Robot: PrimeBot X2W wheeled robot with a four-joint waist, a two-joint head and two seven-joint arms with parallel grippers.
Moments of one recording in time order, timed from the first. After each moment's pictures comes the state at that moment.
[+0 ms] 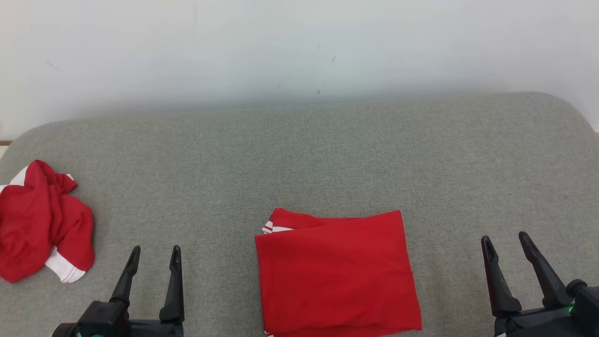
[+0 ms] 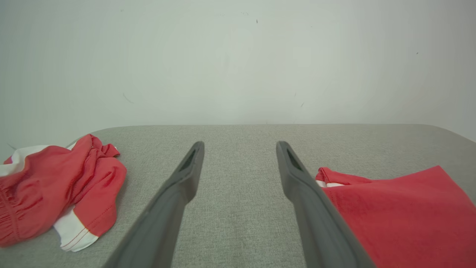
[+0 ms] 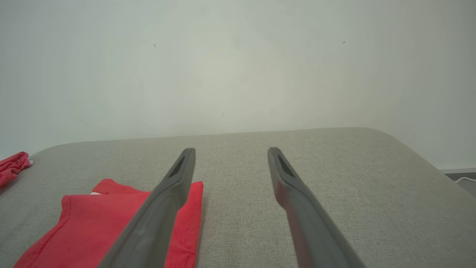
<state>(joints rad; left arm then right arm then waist) -0.12 0.30 -0.33 -0.07 -0.36 0.30 -0.21 0.09 -0.27 0.15 -0.22 0.30 0.13 -0.09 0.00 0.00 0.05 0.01</state>
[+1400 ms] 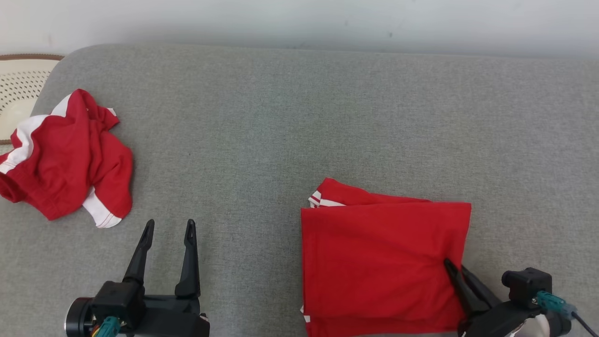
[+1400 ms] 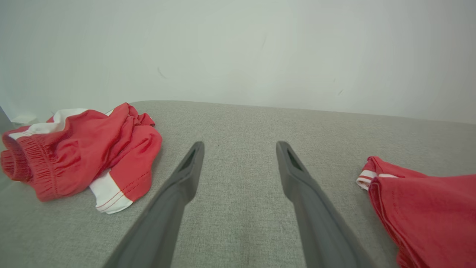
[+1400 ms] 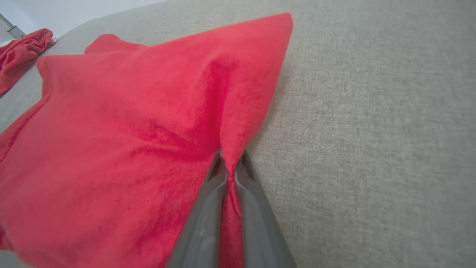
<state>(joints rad) -0.21 0.24 -0.35 -0.04 -0.35 0.30 -0.25 -0.11 -0.39 0.44 0.21 0.49 0.13 -0.08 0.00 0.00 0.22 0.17</state>
